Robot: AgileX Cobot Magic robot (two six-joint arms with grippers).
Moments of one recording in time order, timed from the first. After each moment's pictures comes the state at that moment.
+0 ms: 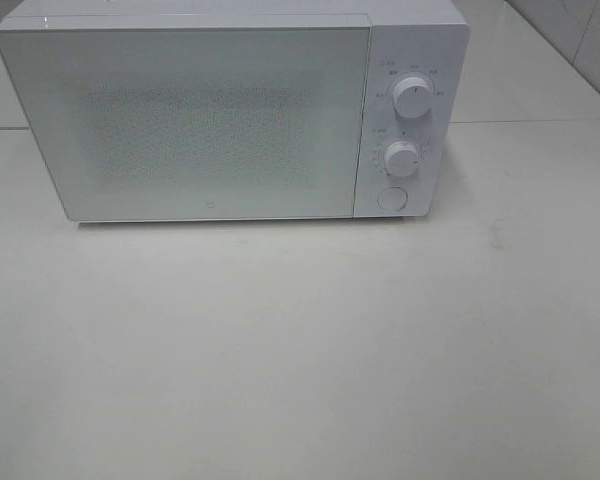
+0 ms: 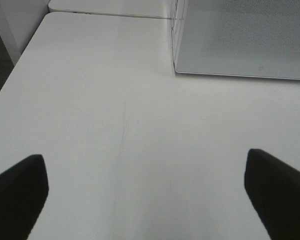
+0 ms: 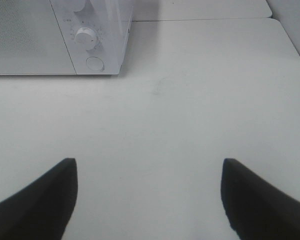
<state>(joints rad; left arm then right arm) -0.01 0.00 -0.52 0.01 1.08 -0.06 -0.01 -0.01 -0.50 0.08 1.00 0.00</state>
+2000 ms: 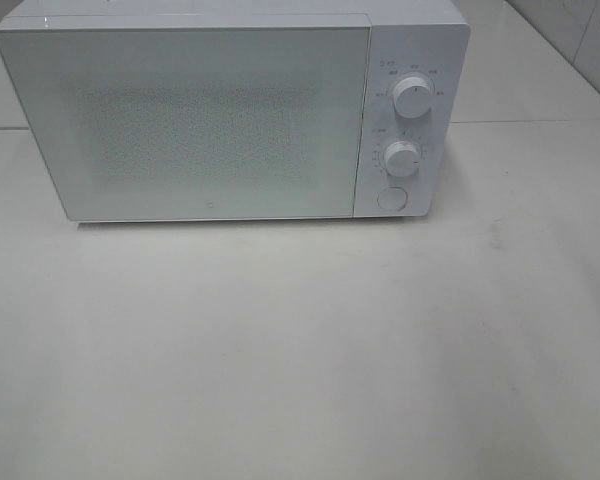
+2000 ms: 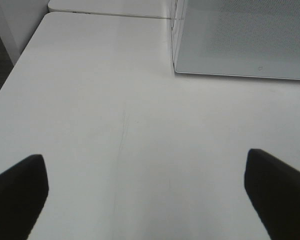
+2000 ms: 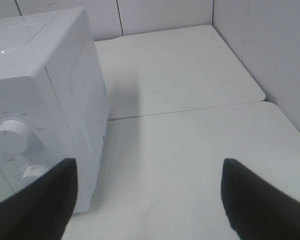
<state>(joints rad) -0.01 0.00 -0.52 0.01 1.08 -0.06 -0.01 0.83 -0.38 0.13 -0.21 0.00</state>
